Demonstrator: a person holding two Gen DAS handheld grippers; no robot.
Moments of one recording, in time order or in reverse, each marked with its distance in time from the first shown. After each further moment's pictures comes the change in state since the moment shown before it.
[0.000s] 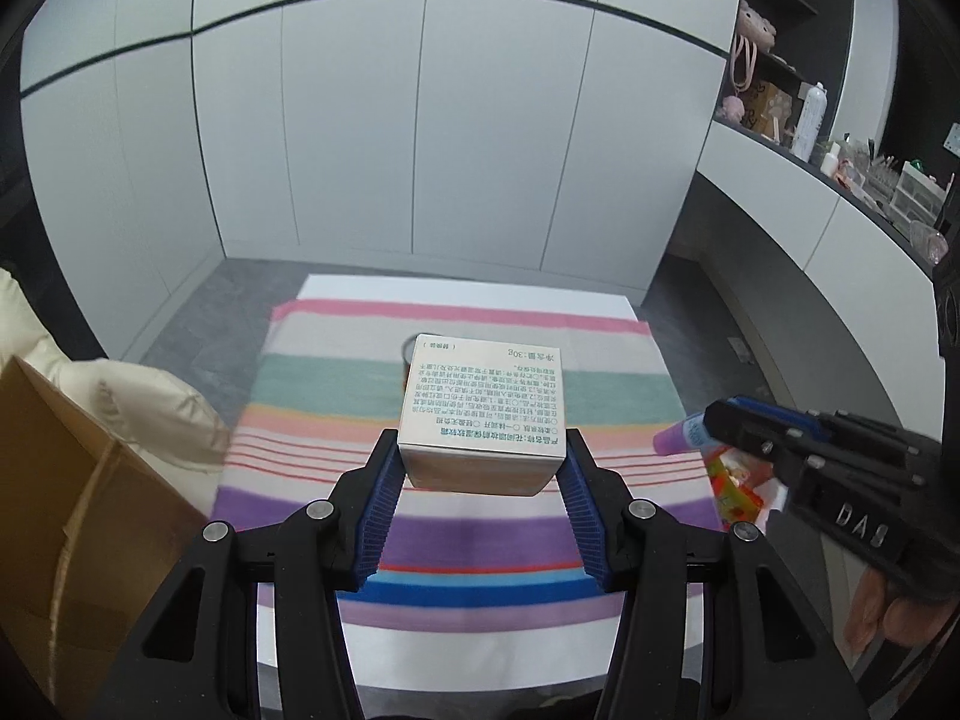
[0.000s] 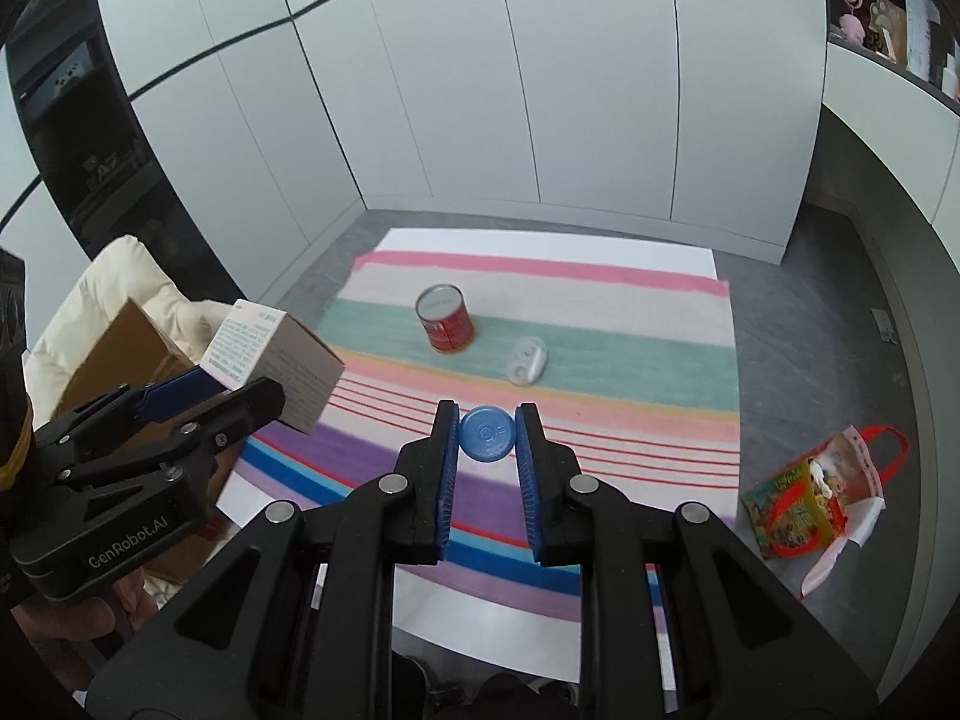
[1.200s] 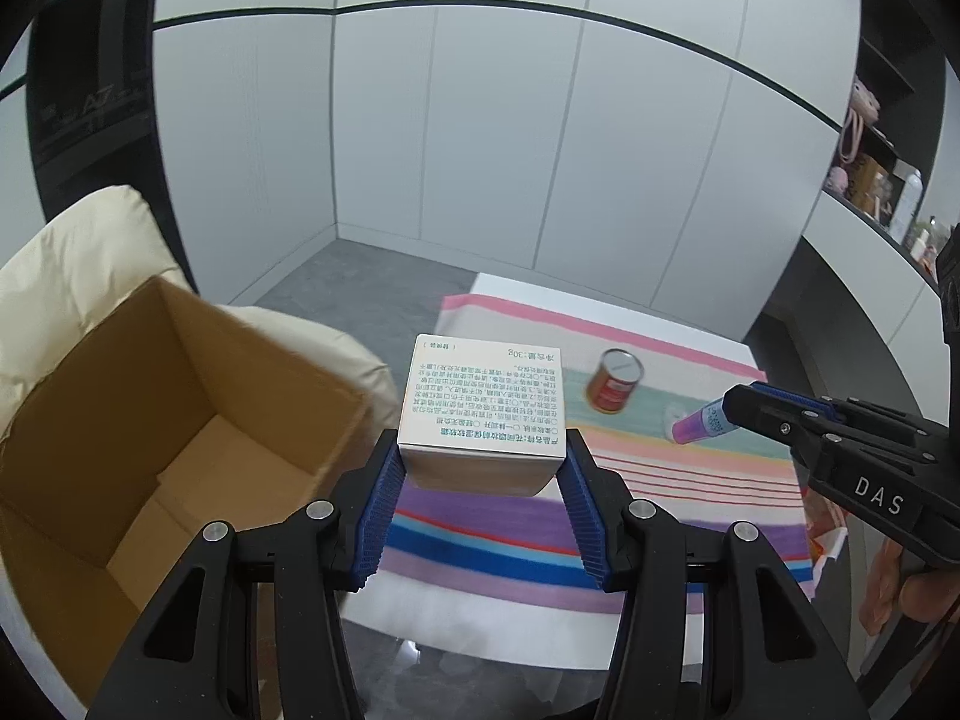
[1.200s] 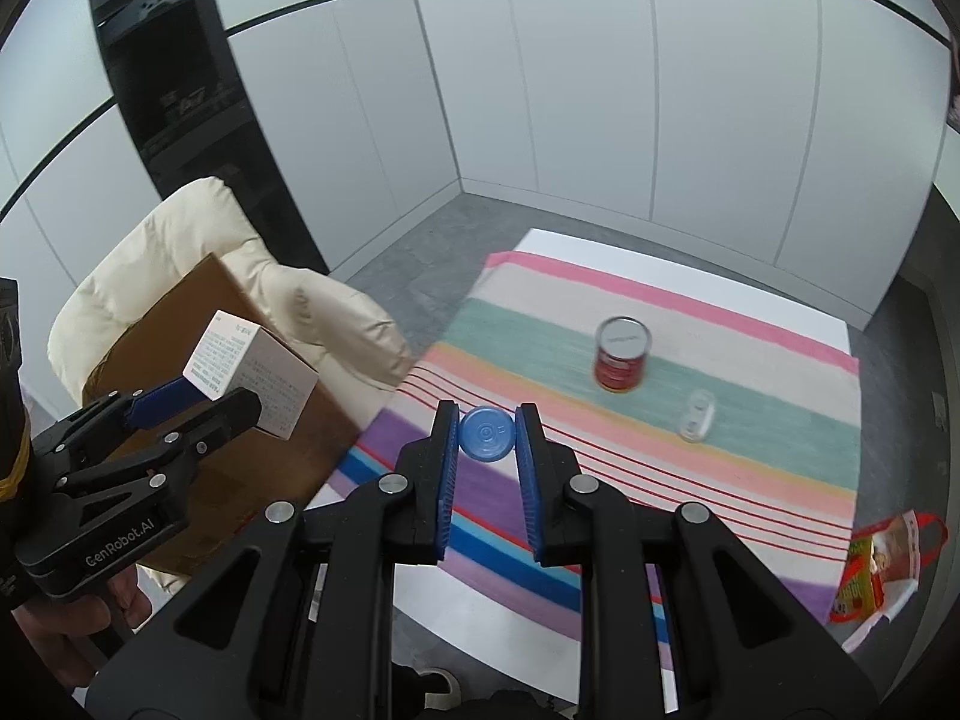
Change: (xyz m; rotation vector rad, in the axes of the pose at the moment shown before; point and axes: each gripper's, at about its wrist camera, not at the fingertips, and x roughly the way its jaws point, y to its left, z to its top) left arm -0.051 0.151 -0.034 -0.185 -0.042 0.176; right arm 0.051 0.146 0.016 -0.193 0.026 0.144
